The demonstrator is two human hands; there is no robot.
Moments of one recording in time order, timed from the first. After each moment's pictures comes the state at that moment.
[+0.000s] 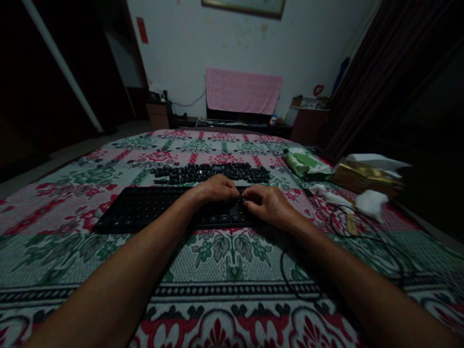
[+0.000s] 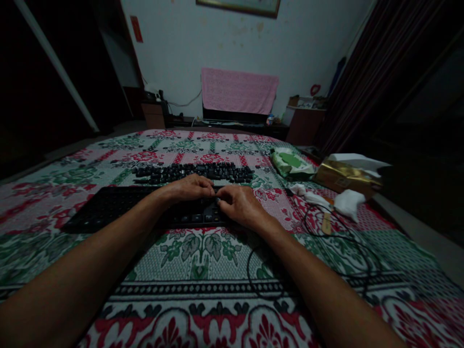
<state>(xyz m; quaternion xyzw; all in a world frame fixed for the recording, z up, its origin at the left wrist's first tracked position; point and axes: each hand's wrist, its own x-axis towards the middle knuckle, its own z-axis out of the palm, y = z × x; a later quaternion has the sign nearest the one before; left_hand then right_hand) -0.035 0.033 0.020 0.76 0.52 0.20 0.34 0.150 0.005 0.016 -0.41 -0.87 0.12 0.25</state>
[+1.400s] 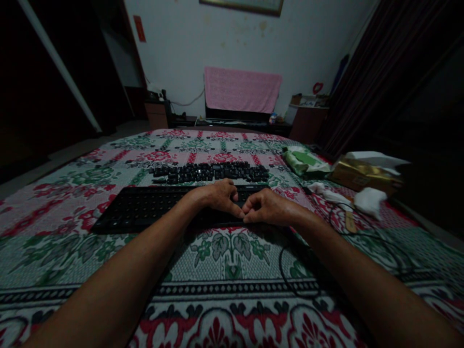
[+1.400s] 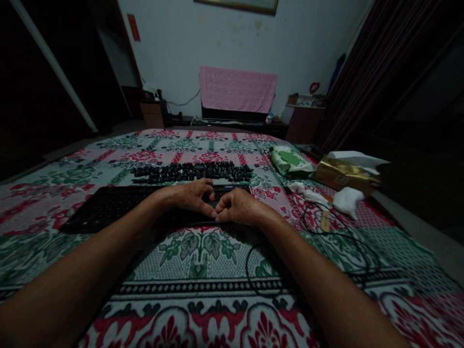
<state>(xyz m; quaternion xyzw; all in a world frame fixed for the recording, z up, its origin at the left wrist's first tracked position) -0.029 0.021 0.031 0.85 0.49 0.00 0.21 0.155 0.002 0.023 -0.44 -0.80 0.40 0.10</state>
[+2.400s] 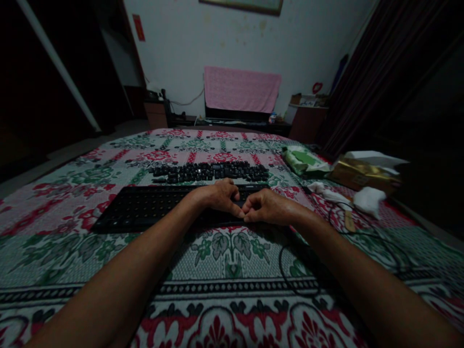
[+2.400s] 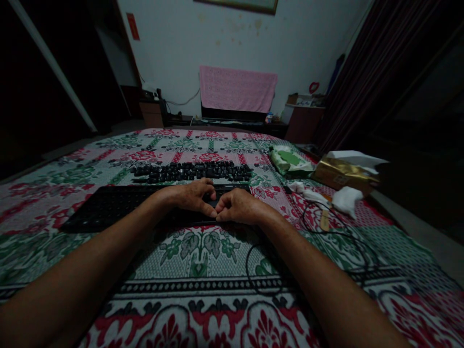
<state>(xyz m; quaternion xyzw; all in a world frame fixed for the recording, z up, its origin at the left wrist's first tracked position) -0.027 0.019 0.031 0.85 0.48 -0.01 0.20 0.157 0.004 0.022 -0.42 -0.81 0.40 0.10</state>
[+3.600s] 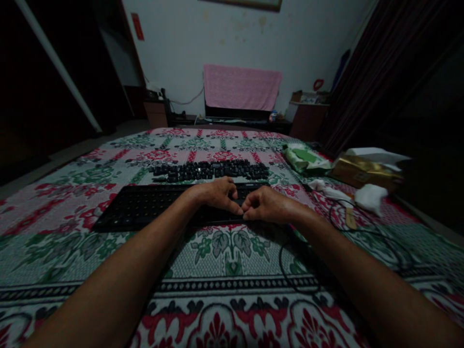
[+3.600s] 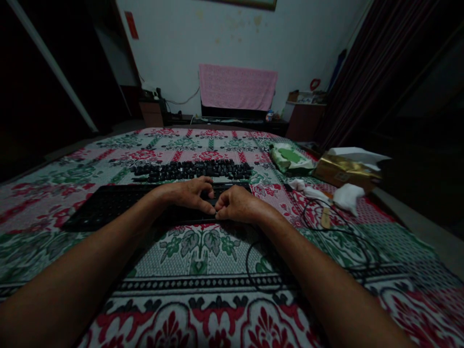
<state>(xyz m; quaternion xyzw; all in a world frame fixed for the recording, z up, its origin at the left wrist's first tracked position) -0.033 0.018 0.031 0.86 0.47 0.00 0.21 0.151 -0.001 0.029 -0.45 -0.81 0.36 0.09</state>
